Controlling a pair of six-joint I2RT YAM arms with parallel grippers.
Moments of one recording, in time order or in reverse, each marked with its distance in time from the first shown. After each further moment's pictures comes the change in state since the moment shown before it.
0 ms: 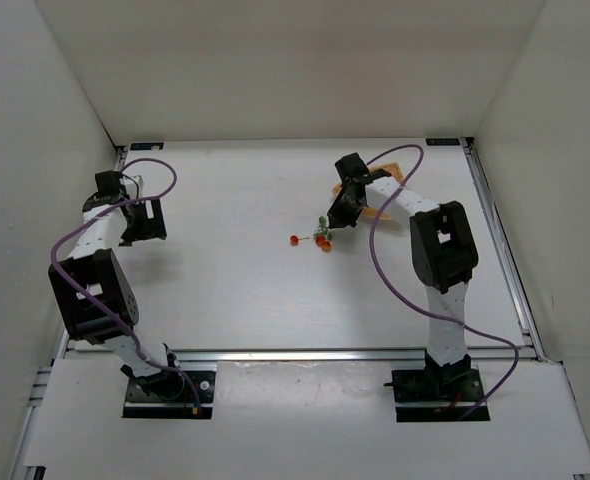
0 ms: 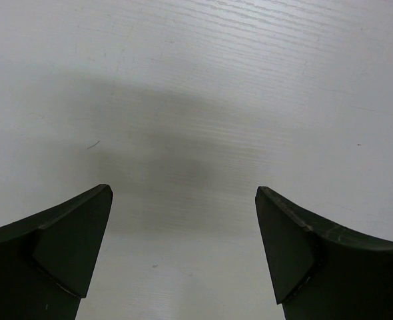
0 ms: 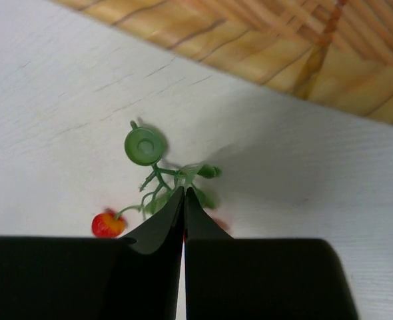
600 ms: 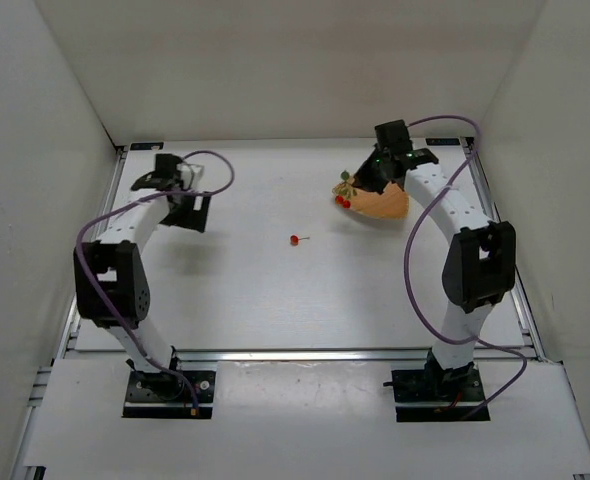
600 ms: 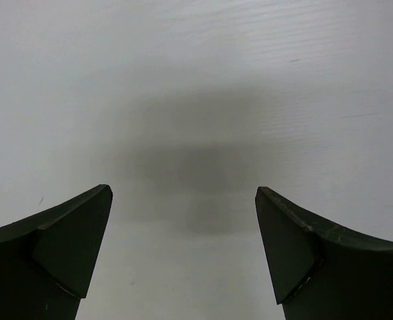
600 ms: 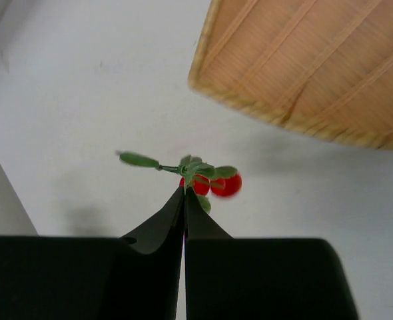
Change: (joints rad) left arm -0.268 0.055 0.092 -0.061 -0.077 0.089; right arm -0.092 -0.264 0.029 0.014 0.016 -0.027
